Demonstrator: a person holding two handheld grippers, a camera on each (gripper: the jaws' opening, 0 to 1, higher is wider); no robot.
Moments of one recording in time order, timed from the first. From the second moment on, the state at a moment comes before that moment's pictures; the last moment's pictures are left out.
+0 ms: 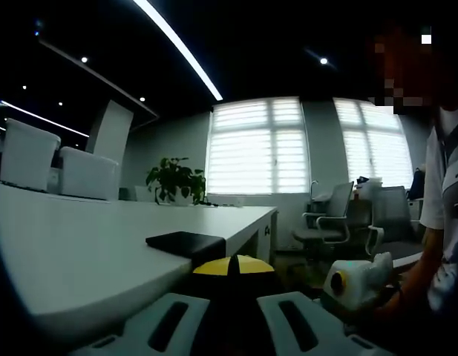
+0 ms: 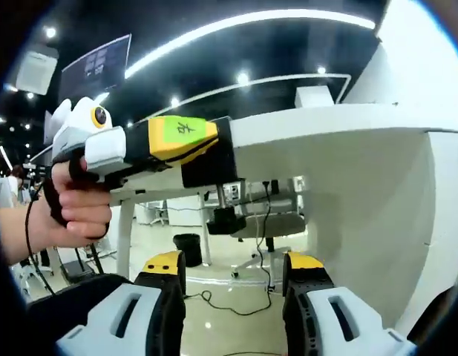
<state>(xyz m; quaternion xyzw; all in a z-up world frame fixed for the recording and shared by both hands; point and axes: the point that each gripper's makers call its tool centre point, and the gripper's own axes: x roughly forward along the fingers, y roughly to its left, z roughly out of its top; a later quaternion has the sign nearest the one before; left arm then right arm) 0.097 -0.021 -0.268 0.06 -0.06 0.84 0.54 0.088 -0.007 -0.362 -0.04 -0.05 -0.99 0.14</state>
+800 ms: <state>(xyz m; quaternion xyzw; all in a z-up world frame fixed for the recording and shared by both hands) 0.097 -0.019 -0.269 0.06 -0.06 0.84 0.54 0.039 -0.037 -0.338 -0.08 -0.01 -0.98 0.17</state>
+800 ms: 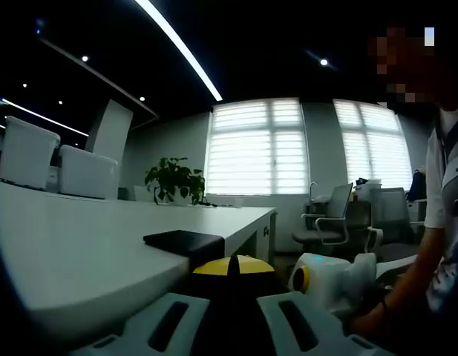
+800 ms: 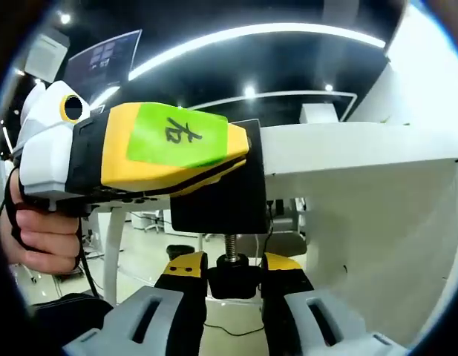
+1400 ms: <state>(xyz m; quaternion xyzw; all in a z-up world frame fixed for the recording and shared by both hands) 0.102 -0.017 -0.268 0.06 -0.07 0.83 0.54 0.039 -0.042 -0.337 -0.08 0.00 -0.96 0.28</state>
